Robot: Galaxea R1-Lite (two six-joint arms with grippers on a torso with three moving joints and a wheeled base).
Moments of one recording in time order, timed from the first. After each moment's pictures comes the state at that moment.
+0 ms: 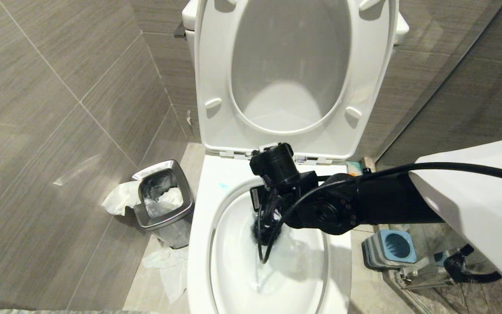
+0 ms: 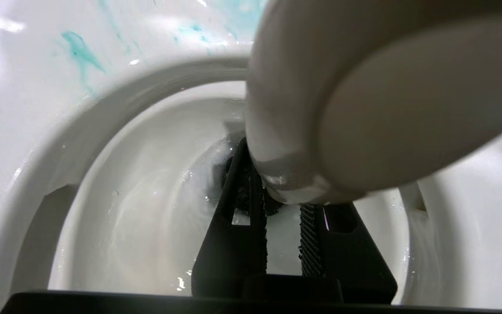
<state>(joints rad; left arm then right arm) 0.00 0.00 0.00 0.01 -0.01 0.01 0.78 2.21 -1.60 -0.06 -0.53 0.21</state>
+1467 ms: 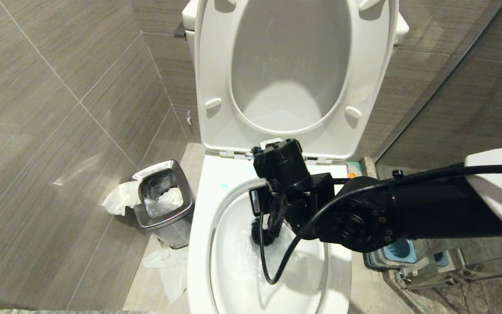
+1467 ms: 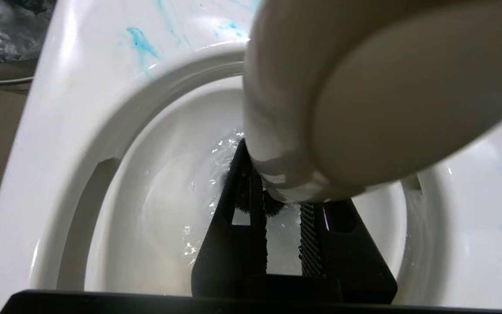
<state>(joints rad) 0.00 0.00 0.00 0.01 -0.01 0.01 0.84 2.10 -1.47 -0.13 -0.55 0.22</state>
